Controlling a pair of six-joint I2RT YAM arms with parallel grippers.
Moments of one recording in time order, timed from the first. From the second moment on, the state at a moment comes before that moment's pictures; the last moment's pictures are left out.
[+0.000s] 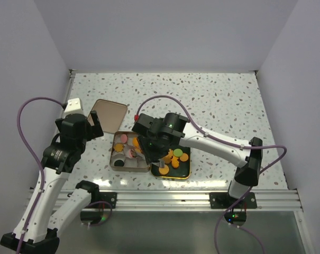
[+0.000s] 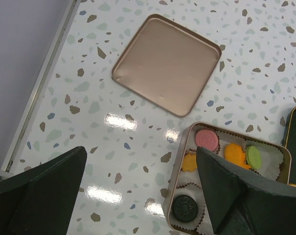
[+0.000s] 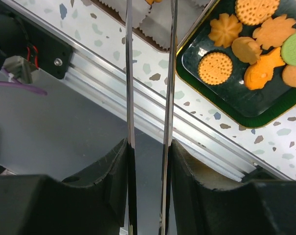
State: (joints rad) left arm -0.28 0.72 0.97 -0.82 -0.46 -0.33; right arm 1.17 1.72 1.81 -1.26 0.03 0.70
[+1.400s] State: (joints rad) left arm -0.28 0.72 0.97 -0.82 -0.46 -0.33; right arm 1.24 1.83 1.83 -1.24 0.05 0.71
